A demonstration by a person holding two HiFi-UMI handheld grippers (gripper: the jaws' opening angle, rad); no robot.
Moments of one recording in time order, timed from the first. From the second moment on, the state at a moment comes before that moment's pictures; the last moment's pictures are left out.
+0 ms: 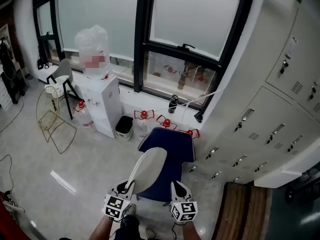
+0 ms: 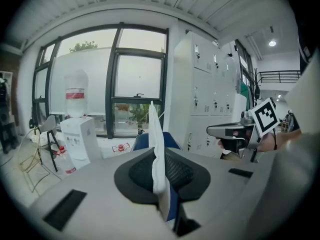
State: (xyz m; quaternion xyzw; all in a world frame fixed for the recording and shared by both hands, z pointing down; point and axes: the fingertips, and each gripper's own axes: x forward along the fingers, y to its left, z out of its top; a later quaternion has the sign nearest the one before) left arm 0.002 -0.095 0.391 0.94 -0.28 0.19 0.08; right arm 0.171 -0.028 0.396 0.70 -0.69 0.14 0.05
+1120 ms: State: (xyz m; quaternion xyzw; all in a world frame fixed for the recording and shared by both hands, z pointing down) left arm -0.071 0.075 0.287 0.92 -0.37 0.11 0.03; right arm 0.125 0.124 0.313 0.65 -0.76 0.08 0.02
